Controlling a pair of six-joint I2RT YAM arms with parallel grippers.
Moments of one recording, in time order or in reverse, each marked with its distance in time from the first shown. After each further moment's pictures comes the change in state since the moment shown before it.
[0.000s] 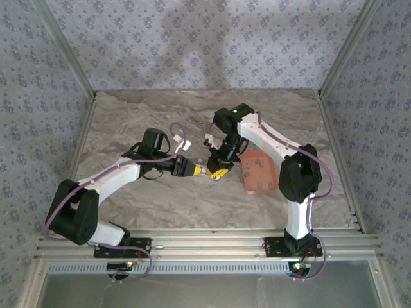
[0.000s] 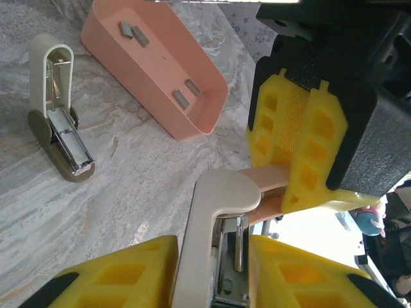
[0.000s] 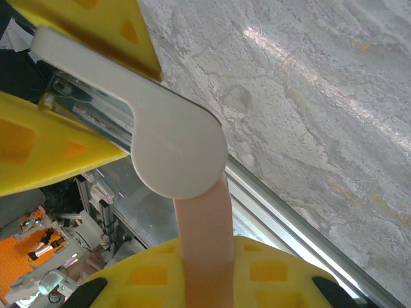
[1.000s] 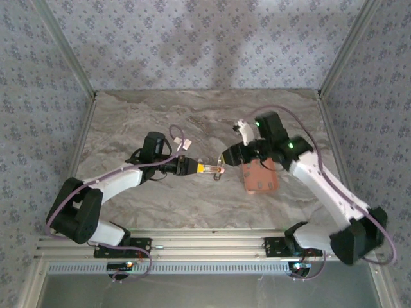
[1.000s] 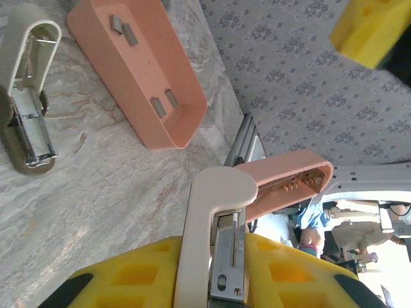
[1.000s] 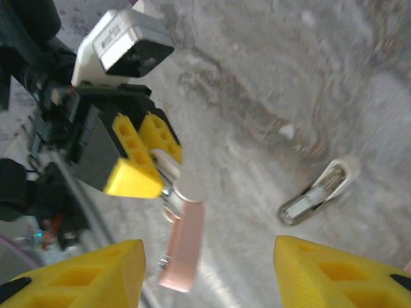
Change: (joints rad) left arm -0.029 0.010 -0.103 0.327 0.025 -0.435; right arm -0.121 -0.760 -0.688 0.898 0.180 0.013
